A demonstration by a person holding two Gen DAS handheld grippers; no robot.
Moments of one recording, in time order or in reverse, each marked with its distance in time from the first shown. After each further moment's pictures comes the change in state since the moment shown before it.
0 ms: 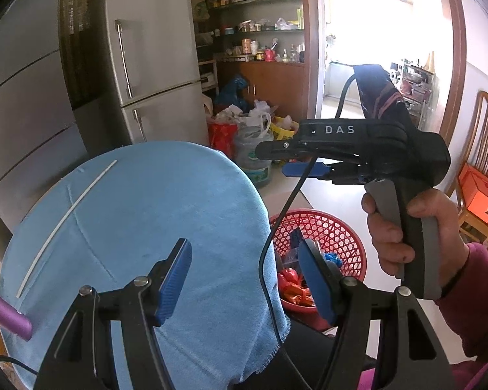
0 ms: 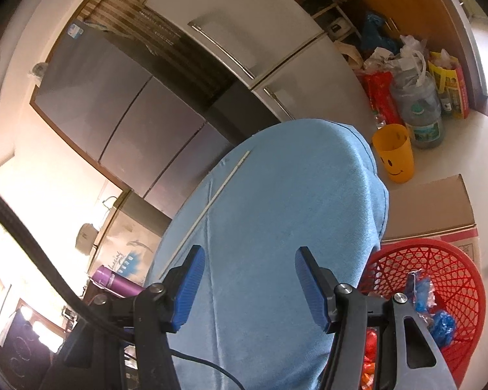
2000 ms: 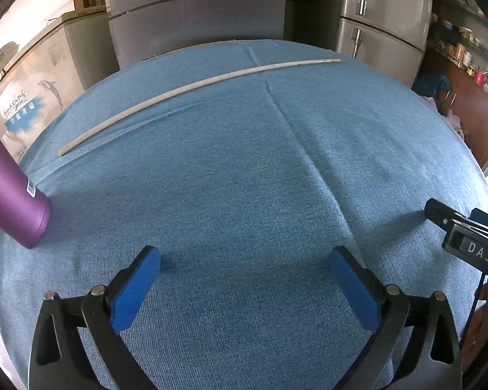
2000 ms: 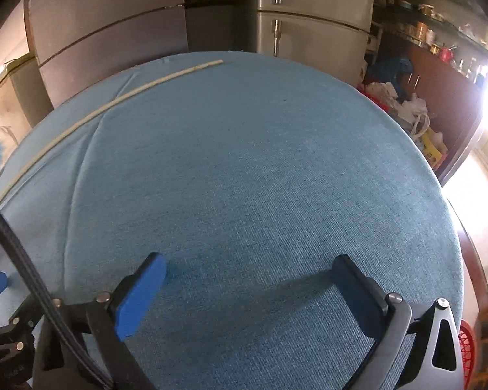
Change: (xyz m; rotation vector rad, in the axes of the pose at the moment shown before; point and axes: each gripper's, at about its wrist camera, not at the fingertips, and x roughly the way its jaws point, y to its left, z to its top) left arm 0.155 0.300 -0.108 -0.622 0.253 0.501; right arm 0.304 0.068 -0.049 -0.463 0.217 -0.618
